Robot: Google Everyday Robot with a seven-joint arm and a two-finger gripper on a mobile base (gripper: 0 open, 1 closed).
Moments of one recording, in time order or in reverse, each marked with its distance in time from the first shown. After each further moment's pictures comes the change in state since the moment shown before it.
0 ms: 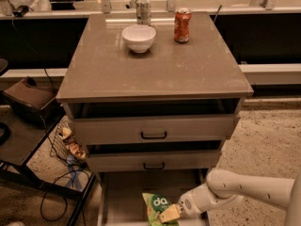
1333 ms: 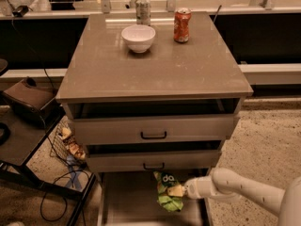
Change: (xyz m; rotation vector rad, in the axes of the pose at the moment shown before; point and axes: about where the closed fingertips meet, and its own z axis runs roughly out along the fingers) arm -0.094 -0.121 0.001 0.097 -0.321 -0.052
